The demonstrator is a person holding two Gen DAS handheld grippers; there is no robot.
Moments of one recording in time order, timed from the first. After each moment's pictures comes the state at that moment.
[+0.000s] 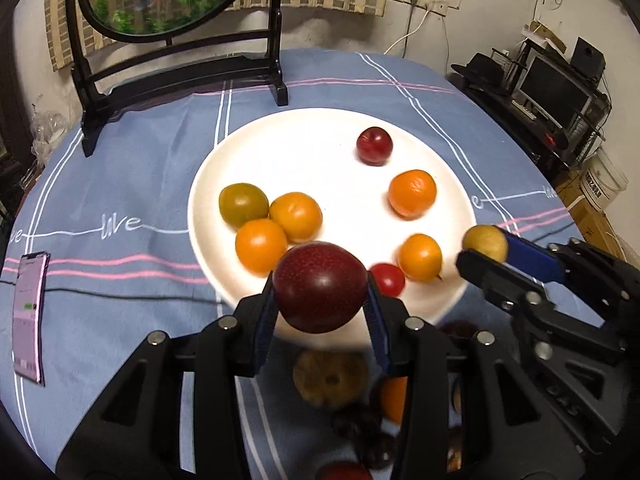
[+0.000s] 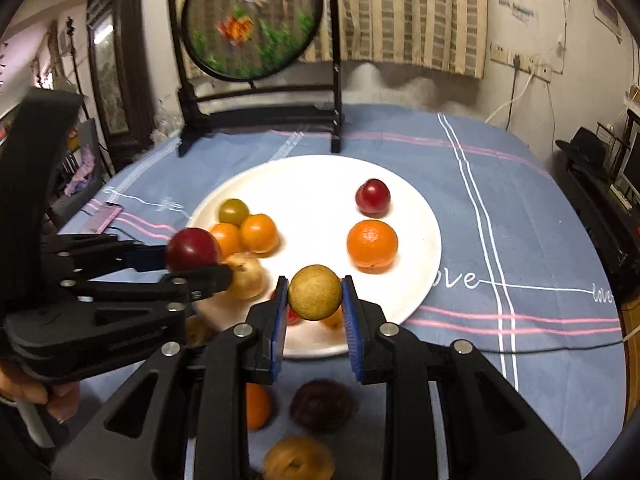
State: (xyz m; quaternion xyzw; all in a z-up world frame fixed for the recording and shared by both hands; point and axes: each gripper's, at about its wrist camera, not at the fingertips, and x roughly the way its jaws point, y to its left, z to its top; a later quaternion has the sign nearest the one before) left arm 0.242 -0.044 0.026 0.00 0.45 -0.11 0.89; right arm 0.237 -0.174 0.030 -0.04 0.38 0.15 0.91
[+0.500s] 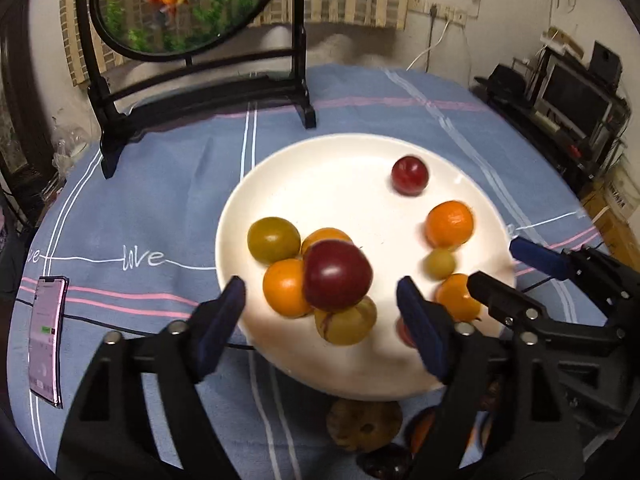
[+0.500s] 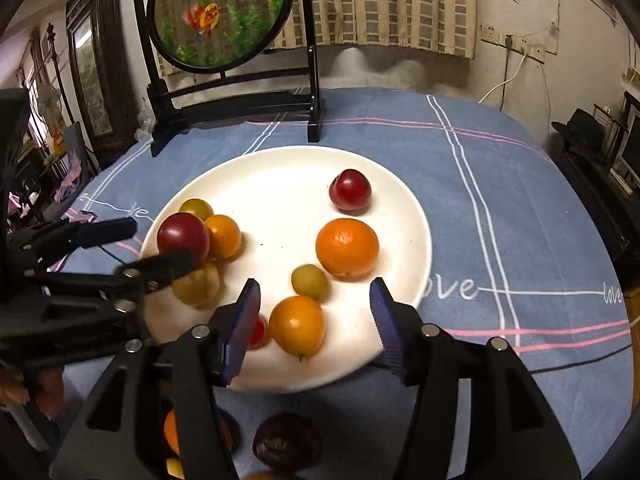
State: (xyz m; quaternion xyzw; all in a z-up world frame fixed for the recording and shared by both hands) left arm 0.255 -0.035 0.032 0.01 0.41 -0.07 0.91; right arm 0.264 -0.189 0.017 -0.02 0.39 0.13 0.91
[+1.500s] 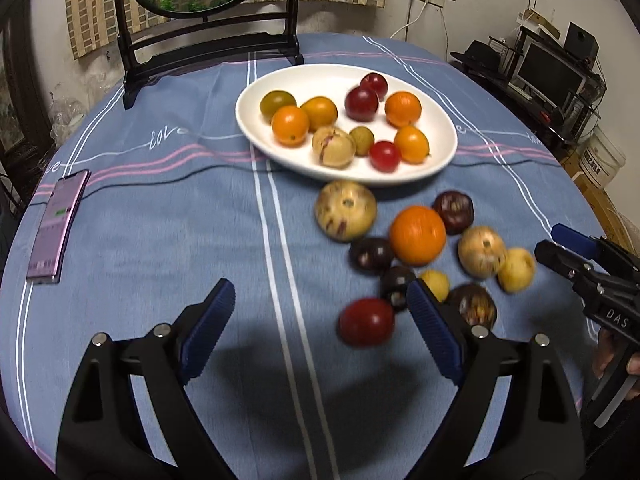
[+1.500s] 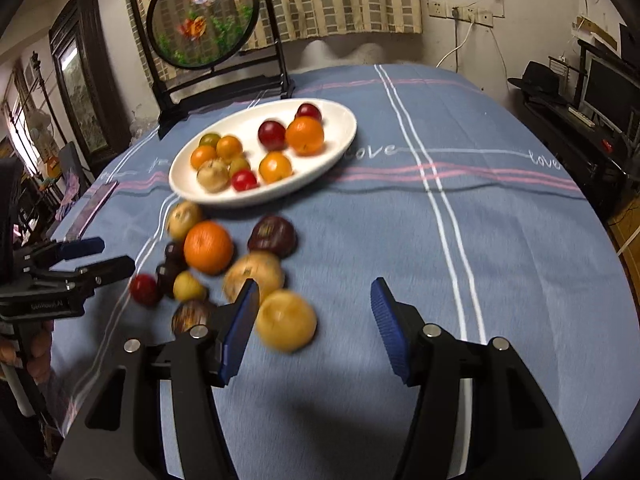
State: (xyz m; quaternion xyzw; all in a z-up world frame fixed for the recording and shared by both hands) left arm 0.114 -0.016 0.005 0.01 0.45 -0.09 0.89; right arm 0.111 -0.240 0.002 0.03 0.40 0.10 0.91
